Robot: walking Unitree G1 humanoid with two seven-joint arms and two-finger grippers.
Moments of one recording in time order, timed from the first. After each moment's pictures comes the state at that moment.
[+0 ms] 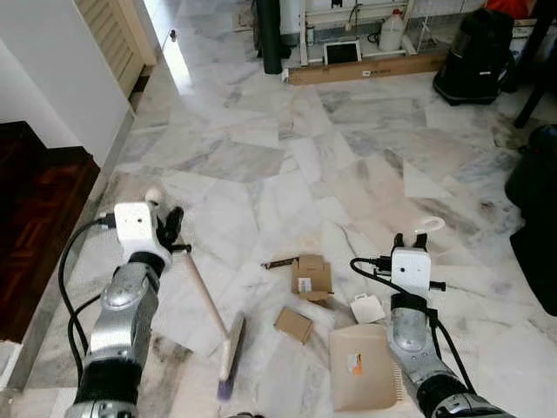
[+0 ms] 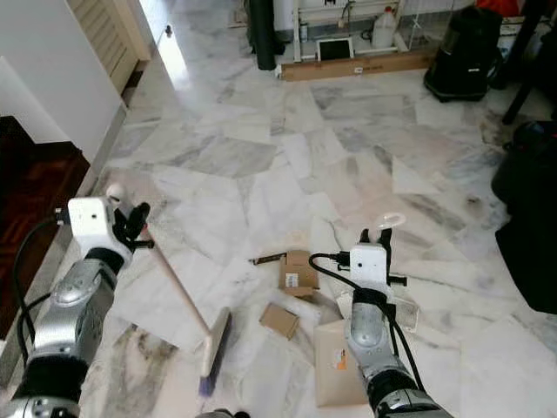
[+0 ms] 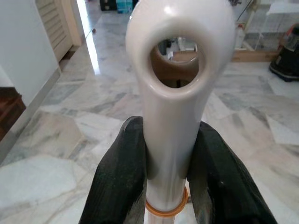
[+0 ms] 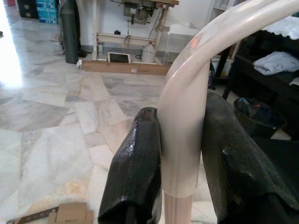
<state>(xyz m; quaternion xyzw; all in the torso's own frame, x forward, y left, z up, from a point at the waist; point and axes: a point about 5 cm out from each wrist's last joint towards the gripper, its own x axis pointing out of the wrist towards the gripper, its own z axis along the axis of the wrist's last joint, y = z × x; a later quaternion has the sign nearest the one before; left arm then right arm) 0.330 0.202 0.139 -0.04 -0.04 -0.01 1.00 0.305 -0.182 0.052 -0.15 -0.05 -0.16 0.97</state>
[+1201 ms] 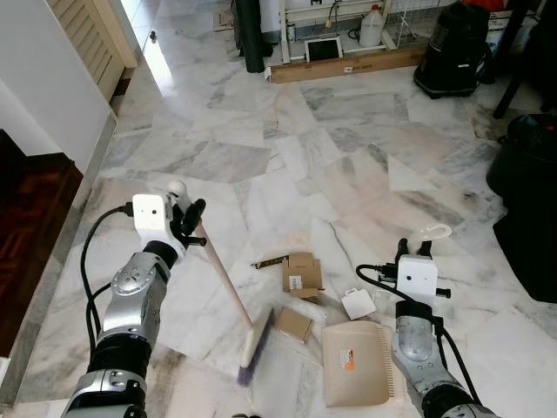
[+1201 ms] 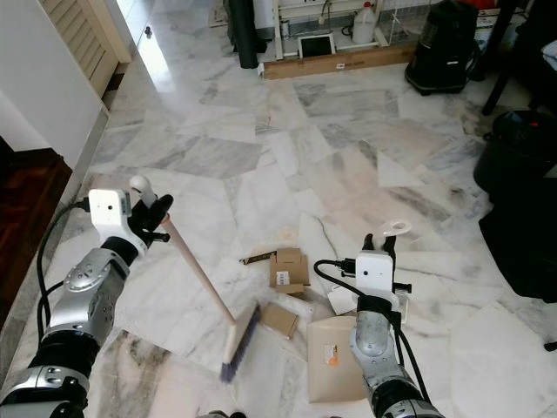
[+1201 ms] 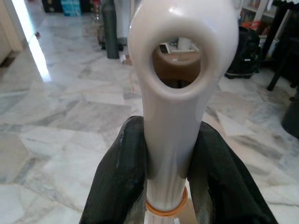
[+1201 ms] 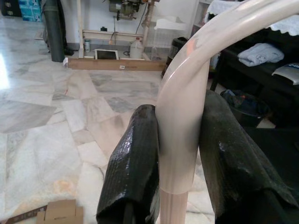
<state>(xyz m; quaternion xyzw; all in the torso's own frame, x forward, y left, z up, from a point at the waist) 0.346 0.192 0.137 -0.05 -0.06 -0.10 0.99 0.297 -0.189 0.049 -0.15 -0.05 -0.15 0.98</state>
